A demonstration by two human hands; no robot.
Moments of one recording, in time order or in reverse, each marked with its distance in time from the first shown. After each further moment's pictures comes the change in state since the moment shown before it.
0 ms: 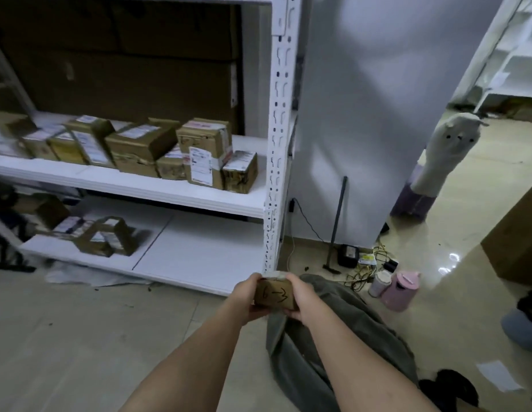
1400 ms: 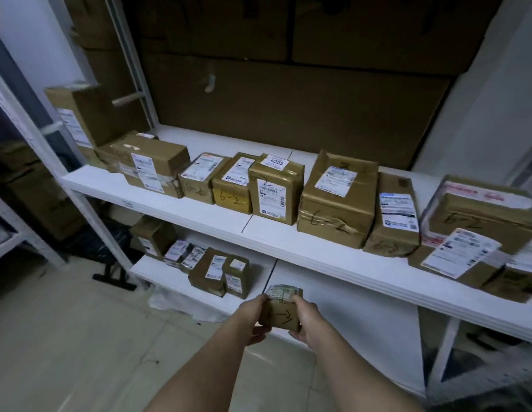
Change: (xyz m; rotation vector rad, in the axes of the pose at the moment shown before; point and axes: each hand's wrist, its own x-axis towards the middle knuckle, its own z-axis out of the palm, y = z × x) left_hand 0.207 0.283 -0.519 0.068 0.177 -0.115; right_hand 0.162 -0.064 0.621 -0.175 -0.052 0.119
